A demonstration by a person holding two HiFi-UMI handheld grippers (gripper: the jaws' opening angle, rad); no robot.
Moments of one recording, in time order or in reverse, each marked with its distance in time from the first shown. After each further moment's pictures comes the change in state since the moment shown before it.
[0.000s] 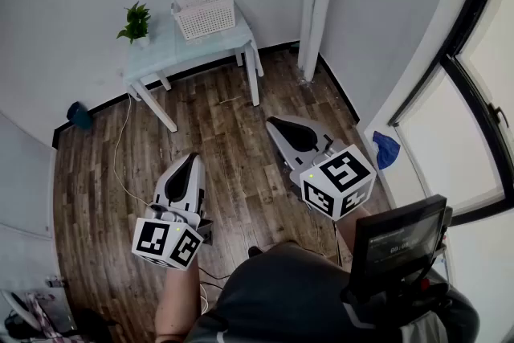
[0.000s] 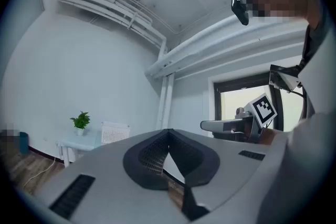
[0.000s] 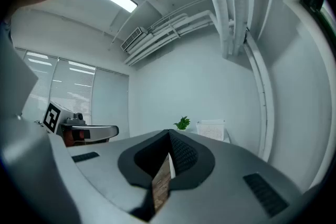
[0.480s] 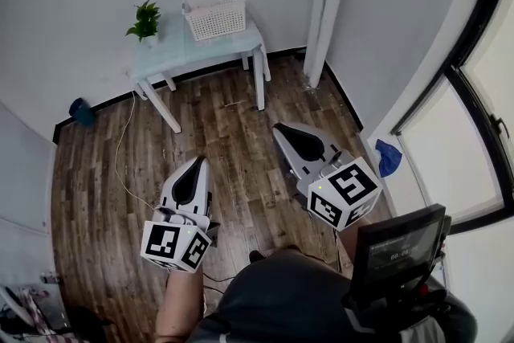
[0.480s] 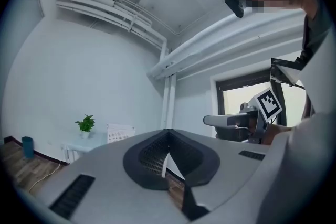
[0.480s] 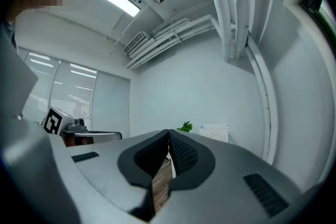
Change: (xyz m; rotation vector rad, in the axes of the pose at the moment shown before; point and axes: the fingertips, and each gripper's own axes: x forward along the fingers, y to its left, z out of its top) left arm -0.006 0.007 0.004 0.040 -0.002 0.039; right arm 0.002 0.016 0.013 0.007 -0.060 0.015
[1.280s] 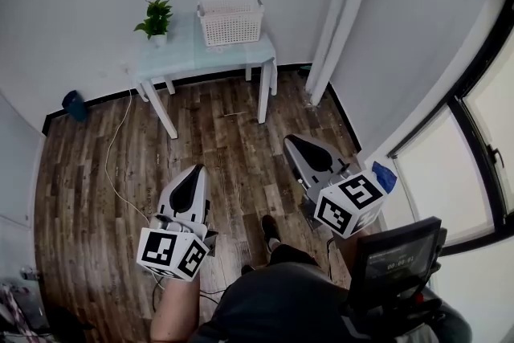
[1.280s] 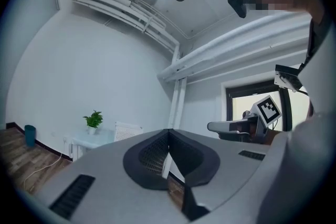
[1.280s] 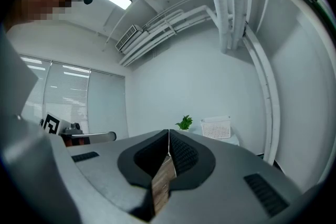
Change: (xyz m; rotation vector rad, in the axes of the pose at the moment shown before) left arm -0.013 0.099 -0.012 -0.096 -0.040 0.034; right arm 0.081 0.016 -0.029 0.059 0.052 -0.036
